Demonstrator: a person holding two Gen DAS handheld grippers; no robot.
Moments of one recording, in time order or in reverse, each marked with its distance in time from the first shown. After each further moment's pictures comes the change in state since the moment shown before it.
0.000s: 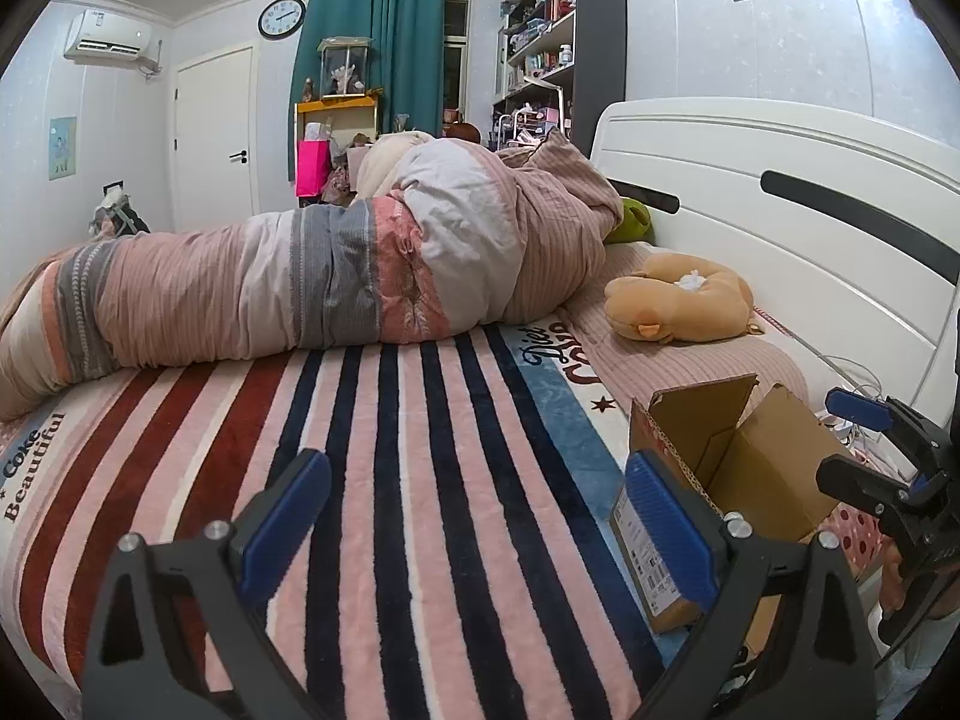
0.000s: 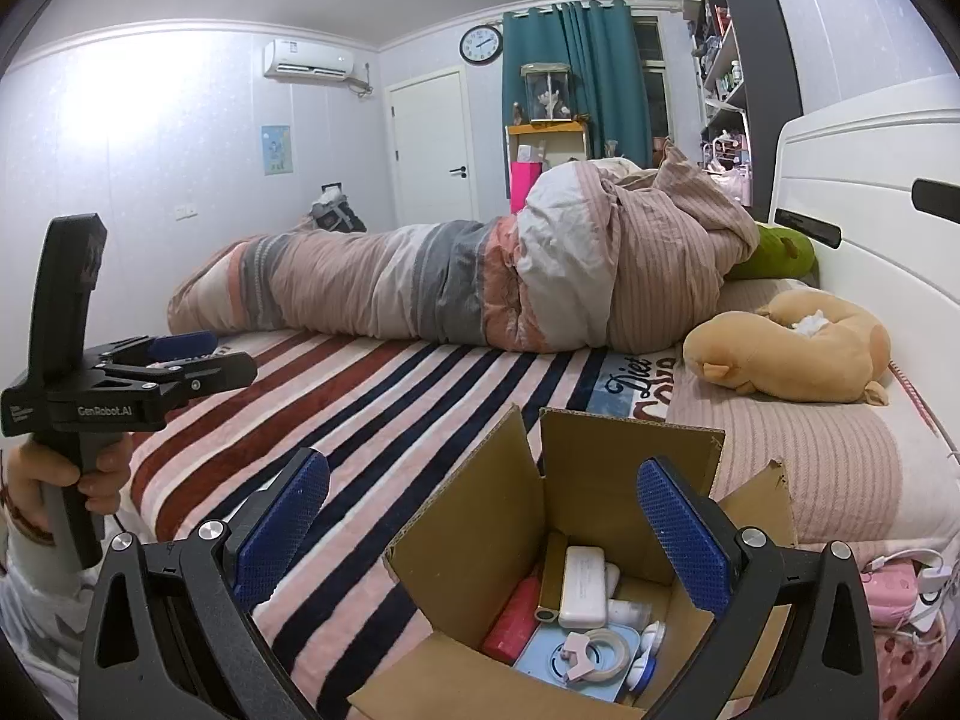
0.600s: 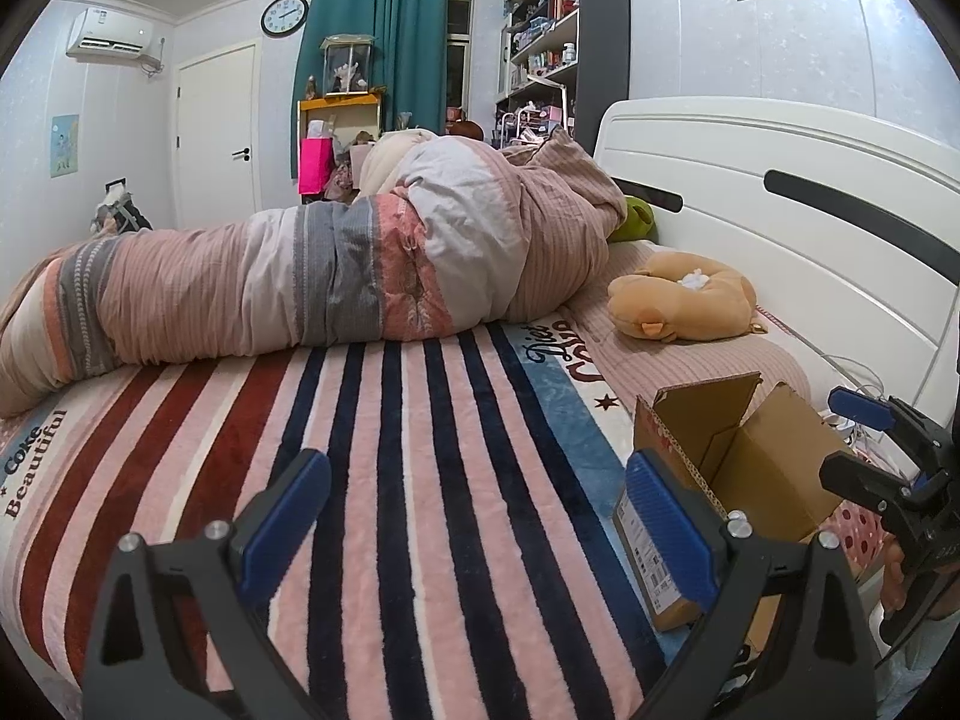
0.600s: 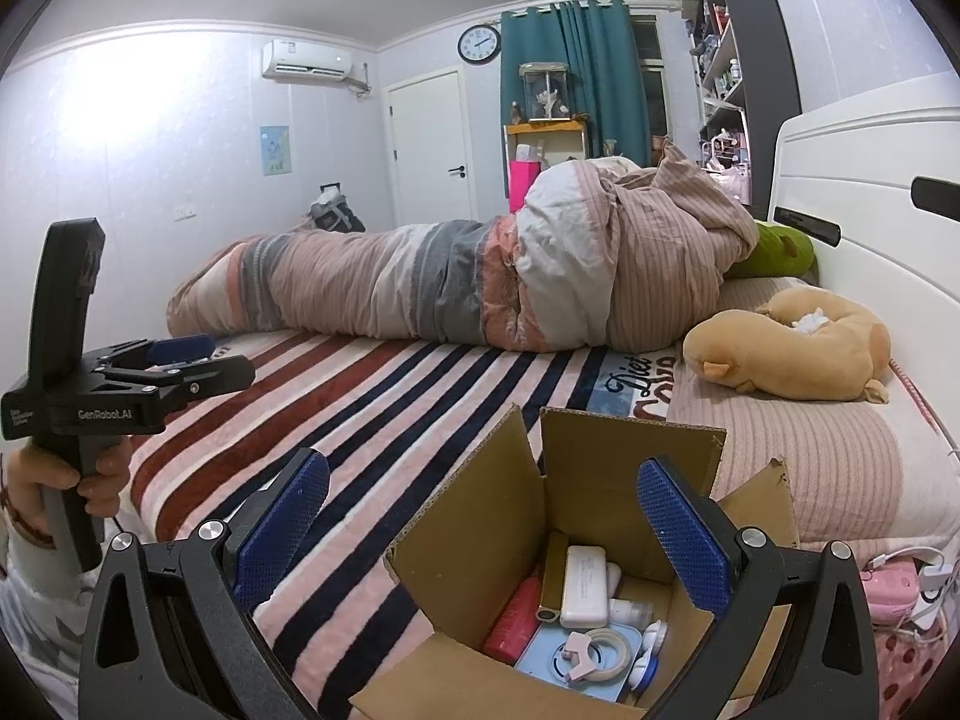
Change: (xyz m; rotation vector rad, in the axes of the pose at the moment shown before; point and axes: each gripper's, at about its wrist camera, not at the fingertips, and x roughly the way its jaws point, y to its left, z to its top) left arm 0.000 0.002 0.000 -0.001 0.001 0.000; right arm 0.001 0.000 0.001 0.001 0.000 0.003
